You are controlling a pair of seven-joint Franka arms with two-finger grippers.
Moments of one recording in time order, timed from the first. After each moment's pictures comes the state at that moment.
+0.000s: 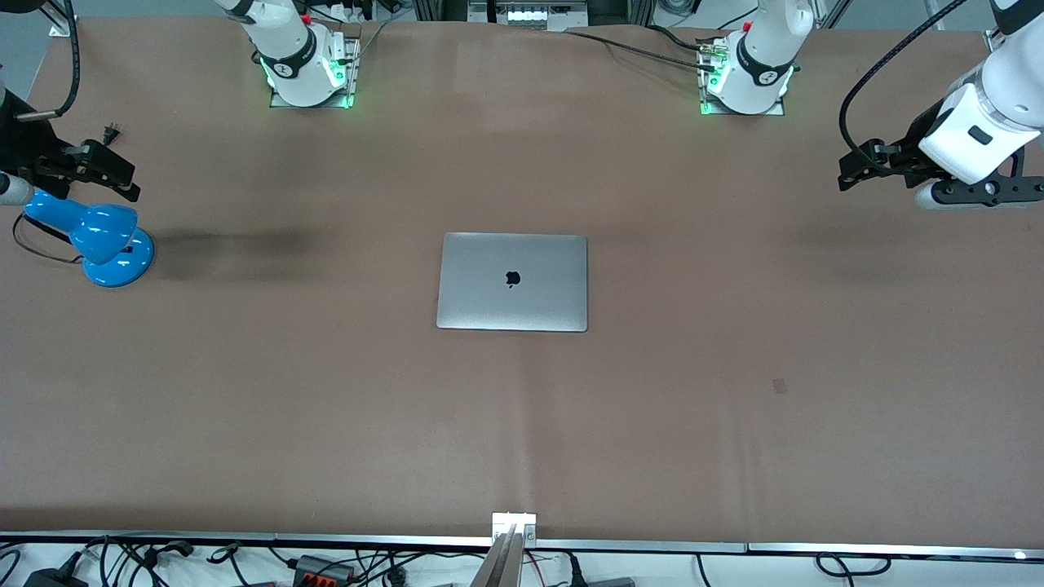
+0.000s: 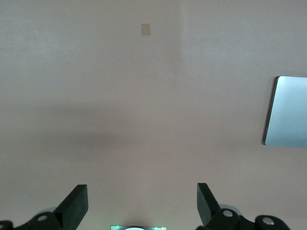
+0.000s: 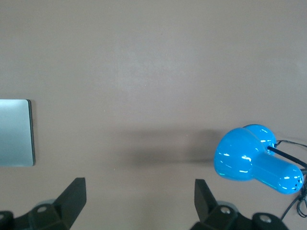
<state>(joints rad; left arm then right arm) 0.04 -0.10 -0.09 -1.79 -0.03 1.58 -0.12 0.01 -0.07 -0.03 -1.73 -0.02 1.69 -0.01</state>
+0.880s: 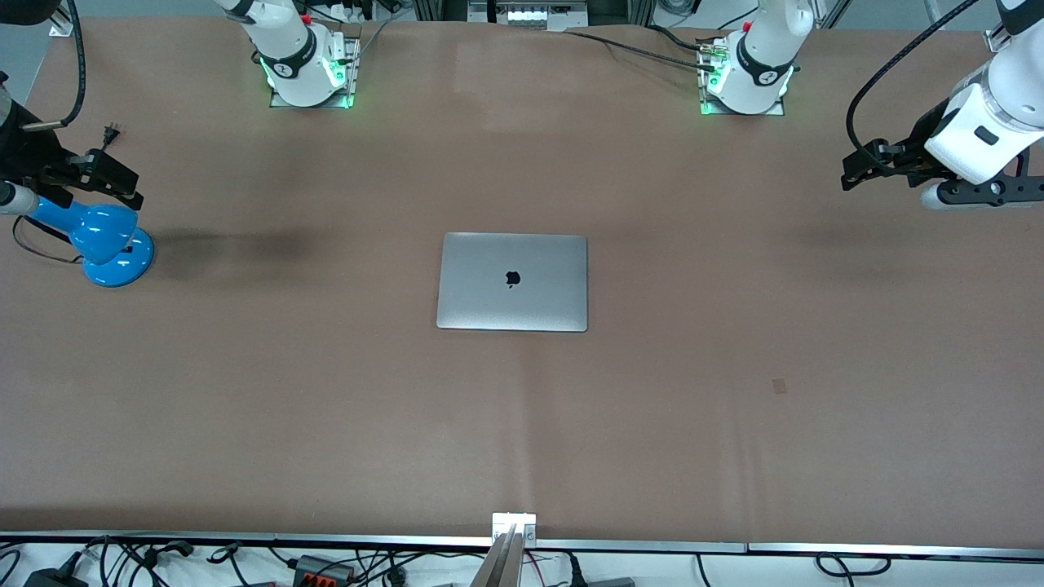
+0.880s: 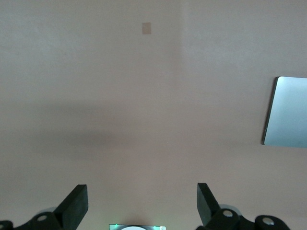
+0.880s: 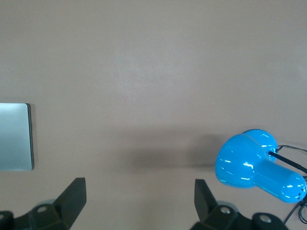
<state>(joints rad) 0.04 -0.10 -0.08 -1.79 -0.04 1.57 -0.12 0.00 -0.06 -0.03 -1.73 -0.02 1.71 -0.01</state>
